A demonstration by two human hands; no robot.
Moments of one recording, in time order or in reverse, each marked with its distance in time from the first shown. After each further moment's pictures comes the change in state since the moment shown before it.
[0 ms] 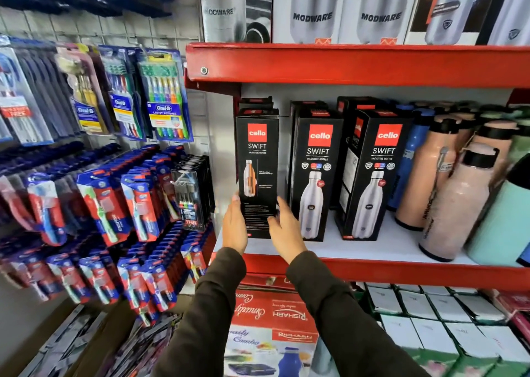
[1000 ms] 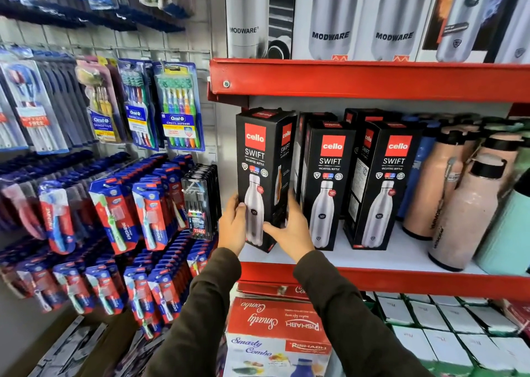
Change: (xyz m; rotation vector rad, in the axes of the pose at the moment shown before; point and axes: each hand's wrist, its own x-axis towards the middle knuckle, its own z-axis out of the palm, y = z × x) left_hand 0.007 0.027 -0.031 0.227 0.004 0.099; right_hand 0.001 -0.025 0.003 -0.045 0.069 -0.140
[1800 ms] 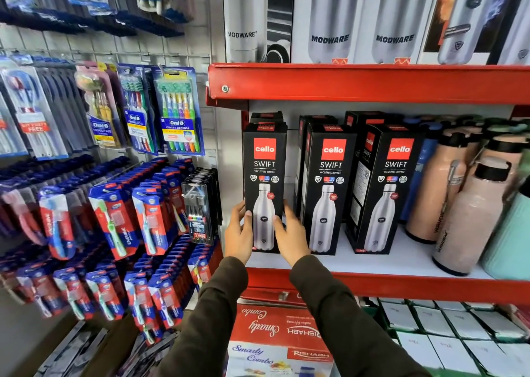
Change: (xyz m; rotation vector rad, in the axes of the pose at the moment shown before) left_hand -0.004 -0.018 0.009 0.070 0.002 0.014; right_hand 0.012 0.020 0.013 -0.006 0.003 0.102
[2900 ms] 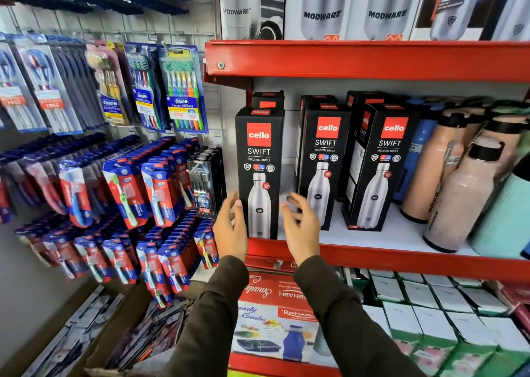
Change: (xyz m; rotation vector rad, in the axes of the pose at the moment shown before) left_hand -0.069 0.017 -0.002 -0.016 0.288 0.037; right_hand -0.065 -0.001 -0.033 0.243 0.137 -0.013
